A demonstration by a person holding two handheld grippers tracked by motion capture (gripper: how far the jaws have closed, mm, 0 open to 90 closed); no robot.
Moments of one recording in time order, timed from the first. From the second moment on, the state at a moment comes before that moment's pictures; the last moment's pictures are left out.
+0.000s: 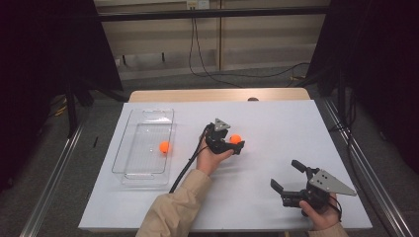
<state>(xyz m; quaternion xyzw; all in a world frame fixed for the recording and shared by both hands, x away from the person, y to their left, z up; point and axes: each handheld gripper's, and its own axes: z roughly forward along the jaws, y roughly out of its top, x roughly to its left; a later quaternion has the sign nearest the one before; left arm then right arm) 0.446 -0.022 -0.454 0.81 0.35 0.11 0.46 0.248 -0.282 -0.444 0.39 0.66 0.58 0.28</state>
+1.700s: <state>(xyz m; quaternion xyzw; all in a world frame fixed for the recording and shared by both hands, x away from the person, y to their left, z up) 0.456 -0.028 -0.463 0.83 0.34 0.08 0.42 0.247 -0.282 -0.444 0.39 0.66 0.58 0.28</state>
